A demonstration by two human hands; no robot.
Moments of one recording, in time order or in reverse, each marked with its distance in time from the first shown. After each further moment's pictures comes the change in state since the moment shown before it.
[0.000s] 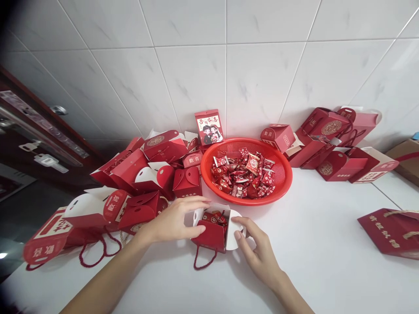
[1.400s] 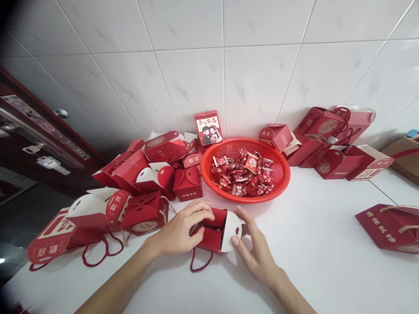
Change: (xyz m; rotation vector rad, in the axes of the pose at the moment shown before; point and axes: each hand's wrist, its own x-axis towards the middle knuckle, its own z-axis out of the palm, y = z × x) left_hand -0.011 -0.002 0.031 0.041 0.141 0.328; right_hand -0.005 0.004 0.006 0.041 0.002 -0.179
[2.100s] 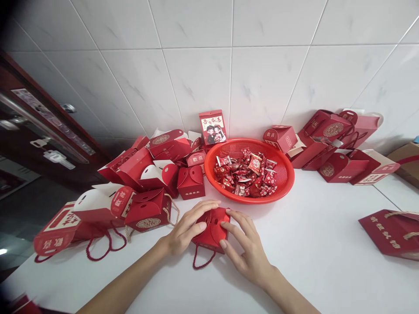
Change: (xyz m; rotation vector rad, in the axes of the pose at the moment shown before) left_hand -0.013 -0.020 0.022 -0.410 0.096 -0.036; right_hand 0.010 -0.006 0.014 -0.320 0.019 -0.309
